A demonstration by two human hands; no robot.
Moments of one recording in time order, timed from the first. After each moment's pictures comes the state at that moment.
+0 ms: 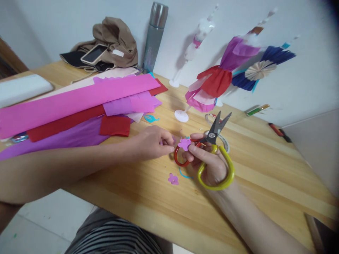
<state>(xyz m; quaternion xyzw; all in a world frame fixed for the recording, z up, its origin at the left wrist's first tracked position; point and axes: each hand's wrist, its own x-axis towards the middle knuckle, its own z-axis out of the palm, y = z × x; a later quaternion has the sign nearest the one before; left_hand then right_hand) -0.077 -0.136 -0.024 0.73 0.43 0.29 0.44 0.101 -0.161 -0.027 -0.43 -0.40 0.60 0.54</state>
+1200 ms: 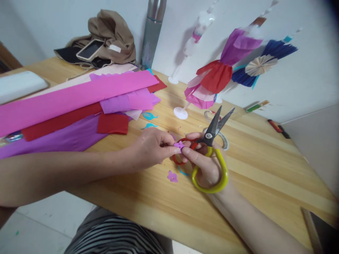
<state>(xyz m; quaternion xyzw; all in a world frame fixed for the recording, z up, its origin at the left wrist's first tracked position) -0.068 -0.156 -0.009 0.69 0.46 0.27 0.49 0.100 -0.171 -0.027 -0.42 -0.45 0.57 0.54</state>
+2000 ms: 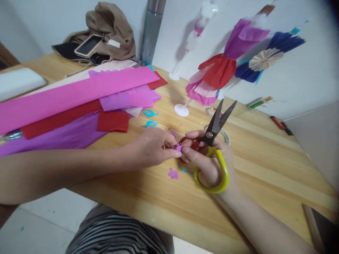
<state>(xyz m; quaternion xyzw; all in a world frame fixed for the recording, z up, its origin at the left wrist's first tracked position) -0.069 -0.153 -0.015 0.78 0.42 0.23 0.40 0.104 -0.174 -0.025 -0.47 -0.51 0.50 0.52</state>
